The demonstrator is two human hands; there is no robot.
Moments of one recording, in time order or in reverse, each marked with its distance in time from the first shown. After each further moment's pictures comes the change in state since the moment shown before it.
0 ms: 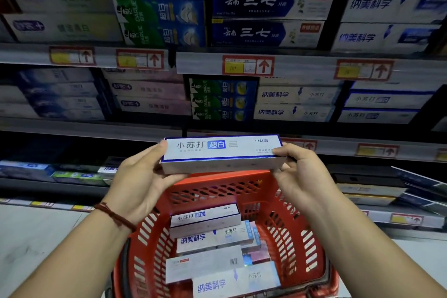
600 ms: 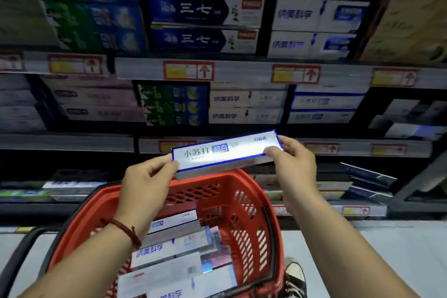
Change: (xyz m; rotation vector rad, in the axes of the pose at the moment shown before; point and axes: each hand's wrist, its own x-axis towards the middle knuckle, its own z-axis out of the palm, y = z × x) left_hand -0.019 -0.070 0.087 0.646 0.032 0.330; right_hand 0.008 -0.058 -0.072 -0.694 0.332 -0.546
